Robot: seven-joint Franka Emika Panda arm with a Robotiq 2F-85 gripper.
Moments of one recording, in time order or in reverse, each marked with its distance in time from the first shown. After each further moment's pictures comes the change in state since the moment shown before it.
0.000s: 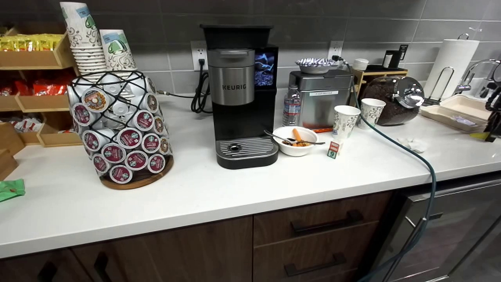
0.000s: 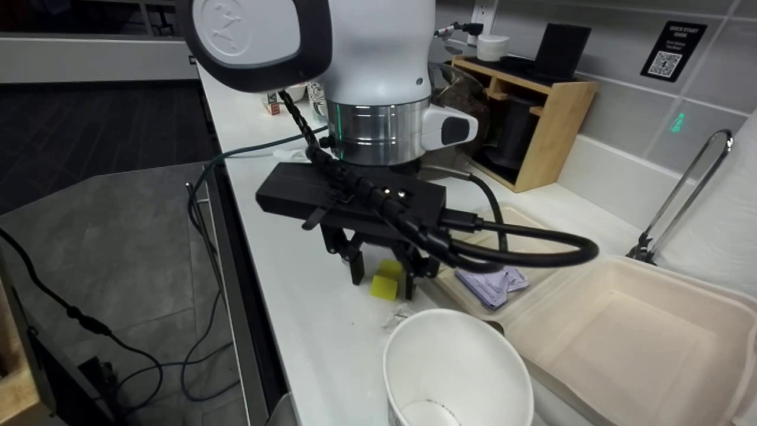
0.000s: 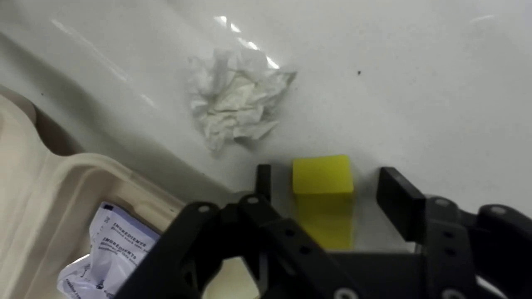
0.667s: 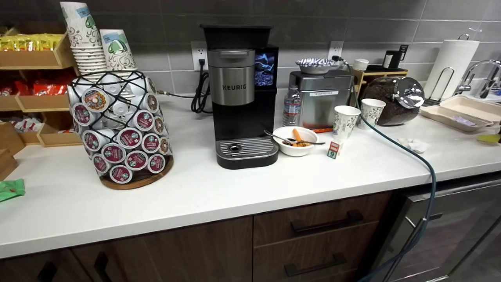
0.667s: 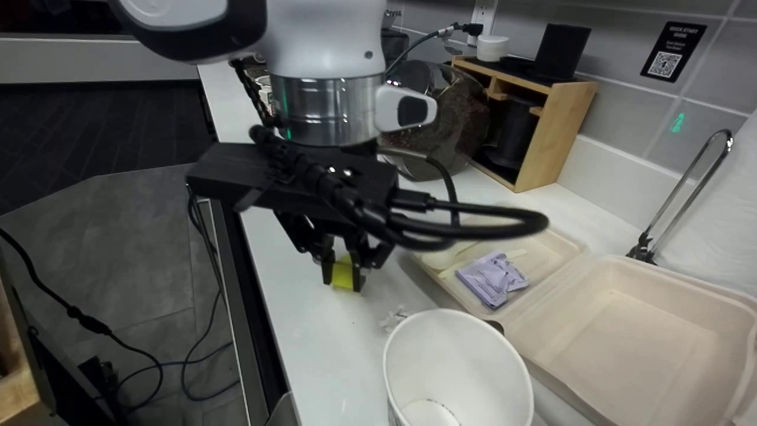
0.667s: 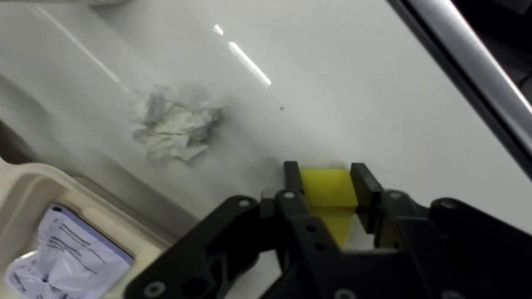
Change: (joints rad) arm -0.013 -0.145 0.009 -0.171 -0.039 0.000 -0.075
